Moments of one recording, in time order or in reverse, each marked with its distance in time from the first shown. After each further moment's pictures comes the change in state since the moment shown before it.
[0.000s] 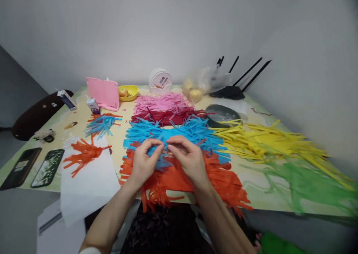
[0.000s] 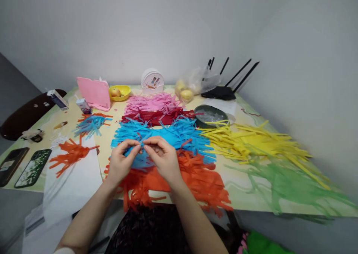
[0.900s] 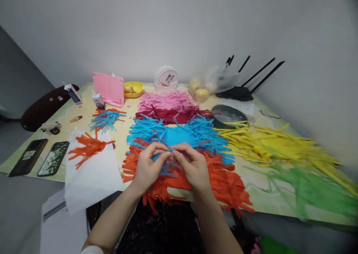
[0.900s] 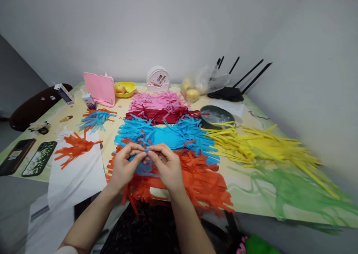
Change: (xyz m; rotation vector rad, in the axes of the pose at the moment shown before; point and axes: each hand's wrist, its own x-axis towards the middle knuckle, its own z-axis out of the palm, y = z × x) left_hand -0.024 0.003 0.004 -0.256 -0.050 -0.146; right_hand -0.027 0.002 0.003 -0.022 -0.002 0.036
